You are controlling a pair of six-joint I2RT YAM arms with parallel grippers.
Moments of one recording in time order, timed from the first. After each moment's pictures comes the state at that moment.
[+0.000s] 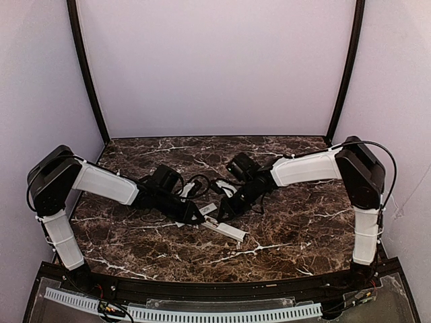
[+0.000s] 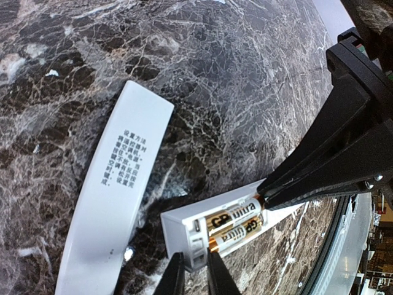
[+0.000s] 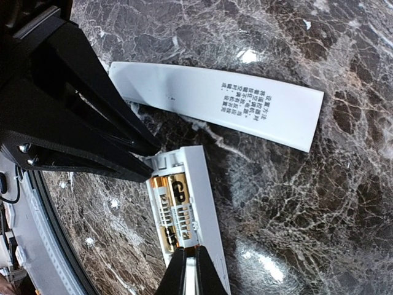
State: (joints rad) left arm -0.73 1.80 0.88 0.02 0.49 -0.43; right arm 0.86 2.01 1.33 -0.44 -0.50 0.23
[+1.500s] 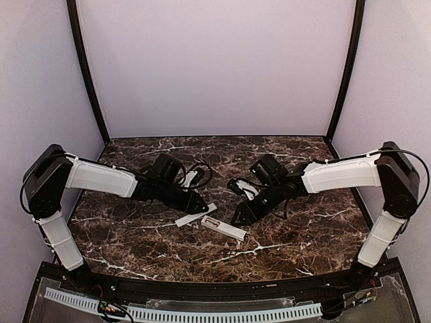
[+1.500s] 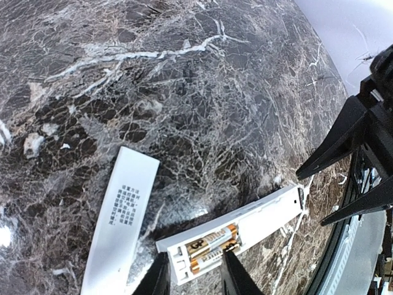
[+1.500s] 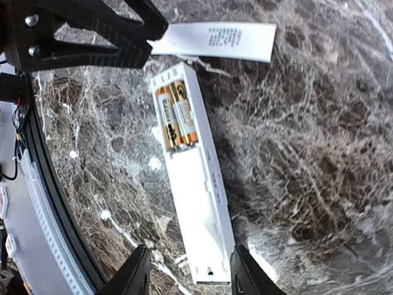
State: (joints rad) left arm -0.73 1.75 0.97 -0.06 0.42 -0.36; right arm 0.84 1.71 1.05 -0.37 -0.45 0.21
